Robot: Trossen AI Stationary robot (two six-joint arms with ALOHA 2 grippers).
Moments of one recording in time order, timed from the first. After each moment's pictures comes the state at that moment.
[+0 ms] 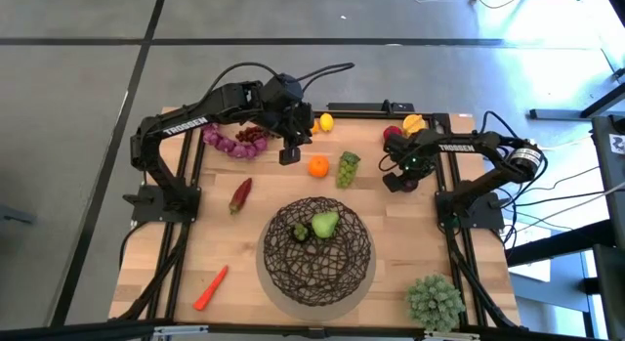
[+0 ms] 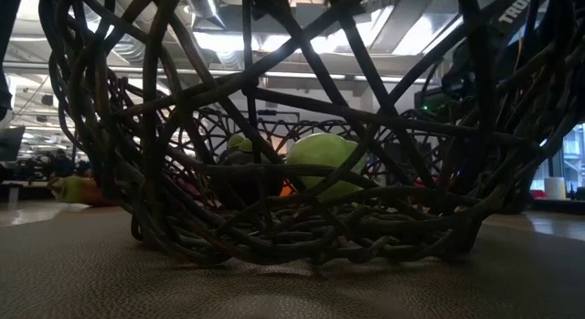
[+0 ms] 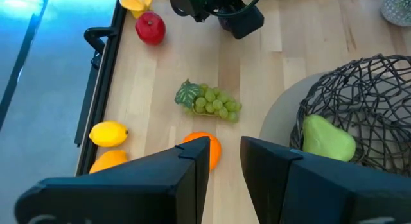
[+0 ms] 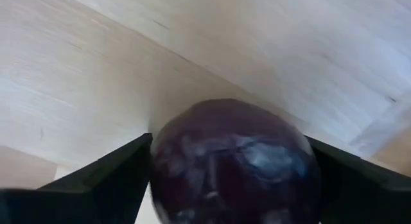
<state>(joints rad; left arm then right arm) 0.29 1.66 1.88 -0.97 0.07 0.21 -0.61 1.48 0.67 -0.86 -0.10 0.47</state>
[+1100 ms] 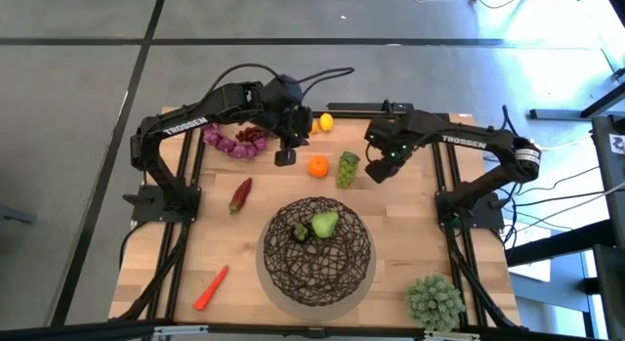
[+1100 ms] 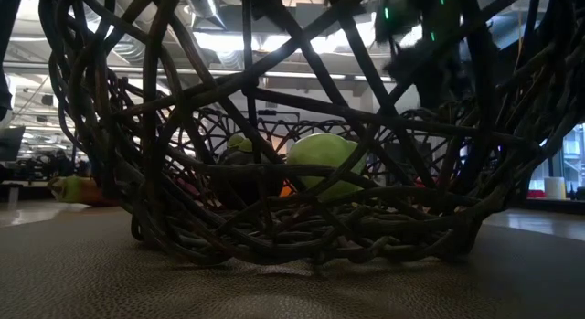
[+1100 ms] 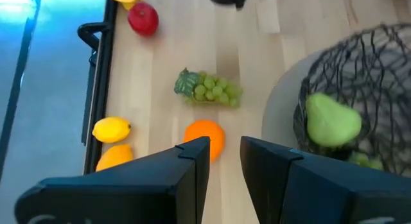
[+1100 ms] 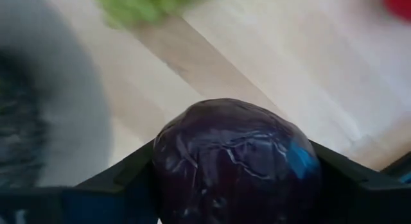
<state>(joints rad) 0.29 1.66 1.88 -1.03 0.06 0.31 -0.35 1.48 1.26 -1.24 -0.04 0.48</state>
